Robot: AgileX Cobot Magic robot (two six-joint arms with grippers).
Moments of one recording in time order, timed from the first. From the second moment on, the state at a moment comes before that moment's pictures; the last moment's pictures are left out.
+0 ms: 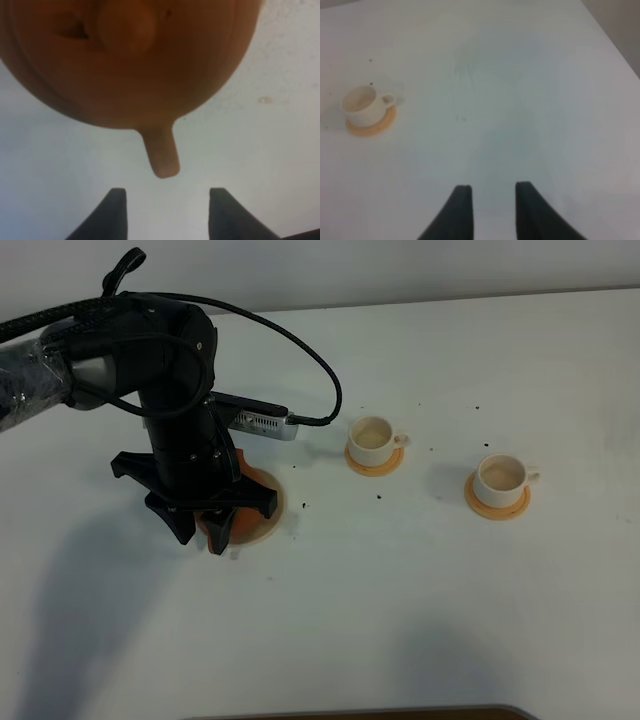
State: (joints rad) left arm -0.44 2.01 -1.40 -0.02 1.17 -0.08; right arm 0.08 -0.01 -0.52 0.02 1.11 0.05
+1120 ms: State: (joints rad) left arm -0.44 2.05 -1.40 0.00 1.10 -0.12; right arm 0.08 -0.01 -0.52 0.02 1.11 0.05
